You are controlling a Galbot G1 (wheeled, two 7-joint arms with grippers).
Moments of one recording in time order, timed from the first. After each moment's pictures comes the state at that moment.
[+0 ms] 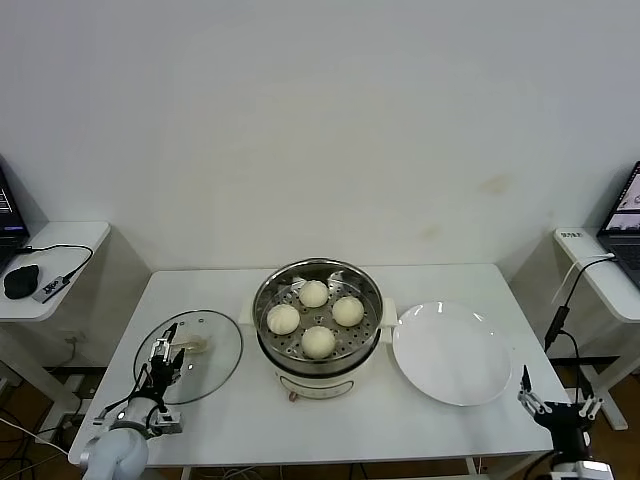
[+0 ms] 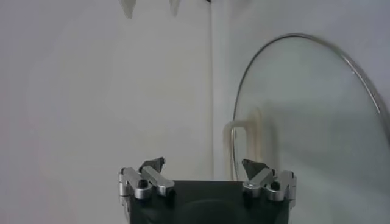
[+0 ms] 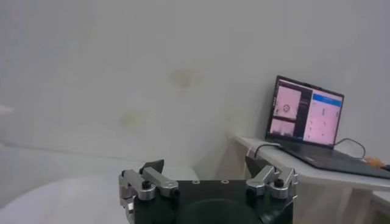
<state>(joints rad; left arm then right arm) 1.22 -1.08 -0.48 -1.44 1.13 -0.03 -0.12 -1.63 1.54 0.99 1.97 0.03 0.11 -0.10</state>
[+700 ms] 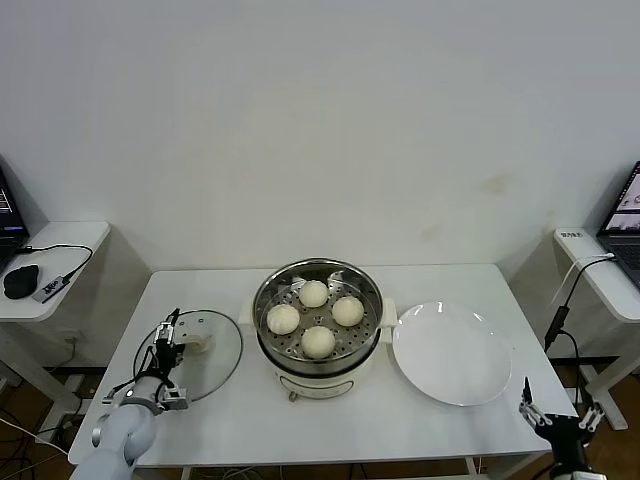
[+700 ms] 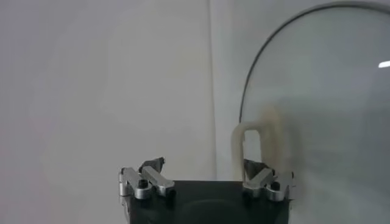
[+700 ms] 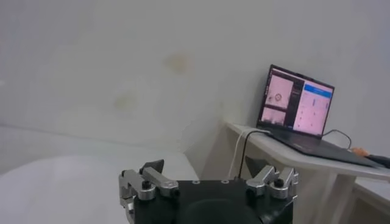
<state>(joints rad) 1.08 -1.10 -0.45 -1.32 1.13 -0.01 -0.12 -1.65 1.56 1.00 1.94 -0.01 0.13 -0.10</state>
